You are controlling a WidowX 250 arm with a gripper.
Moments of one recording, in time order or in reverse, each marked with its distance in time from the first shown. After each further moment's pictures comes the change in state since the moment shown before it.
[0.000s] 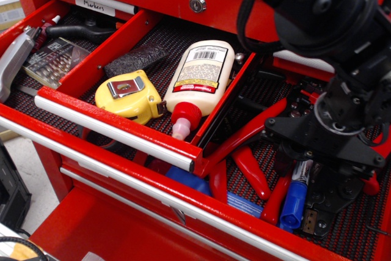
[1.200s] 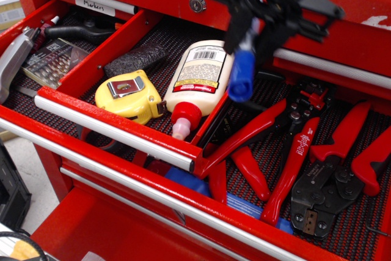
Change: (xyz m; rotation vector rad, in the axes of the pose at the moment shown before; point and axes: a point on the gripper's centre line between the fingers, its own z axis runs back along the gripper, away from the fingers) arm 0.045 0.095 0.112 0.301 0.050 0.208
